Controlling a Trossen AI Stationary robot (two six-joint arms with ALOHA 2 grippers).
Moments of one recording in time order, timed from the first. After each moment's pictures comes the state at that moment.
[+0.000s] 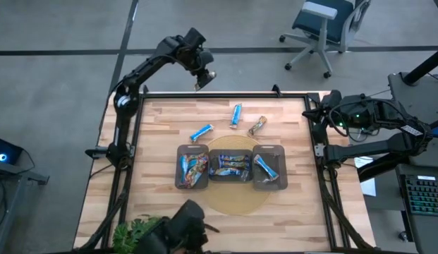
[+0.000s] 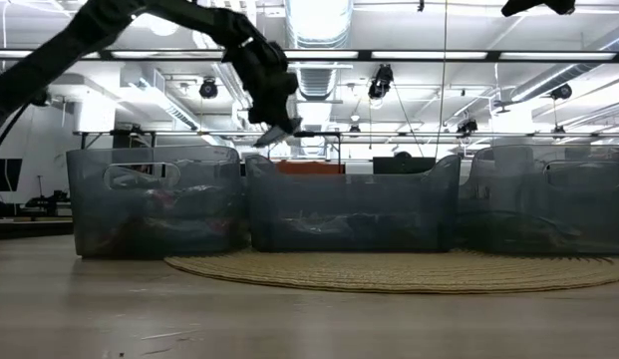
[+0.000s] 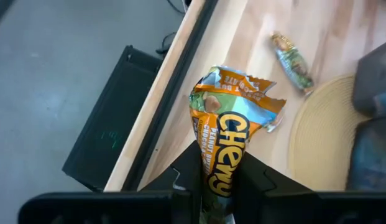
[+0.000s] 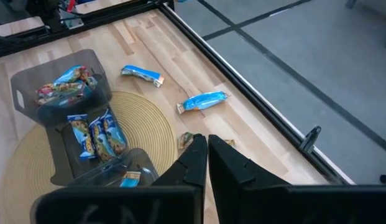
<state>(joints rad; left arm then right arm) 0.81 2.09 2.27 -1.20 0.33 0.31 -0.08 0.75 1.27 -1.18 0.37 0.31</state>
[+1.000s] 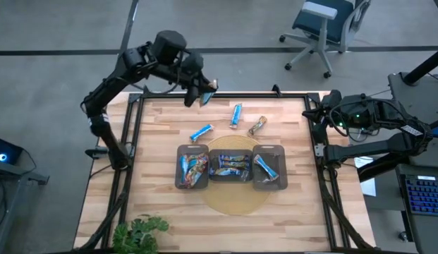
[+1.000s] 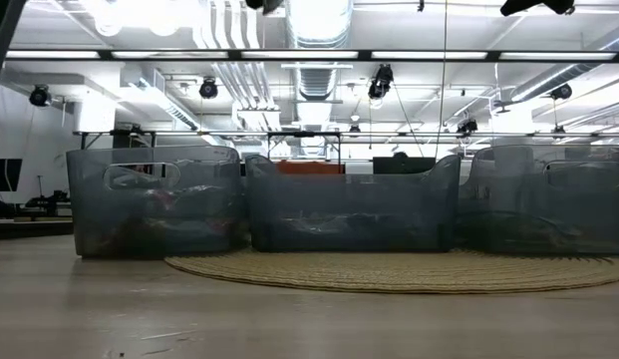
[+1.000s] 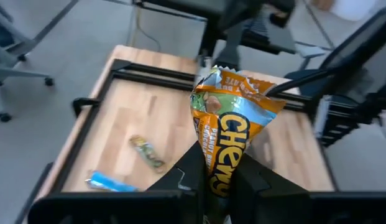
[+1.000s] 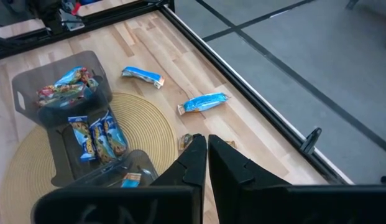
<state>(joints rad) 0.45 1.68 2.27 -1.12 0.42 0.06 -0.08 0.75 1.27 -1.17 0.37 0.31</state>
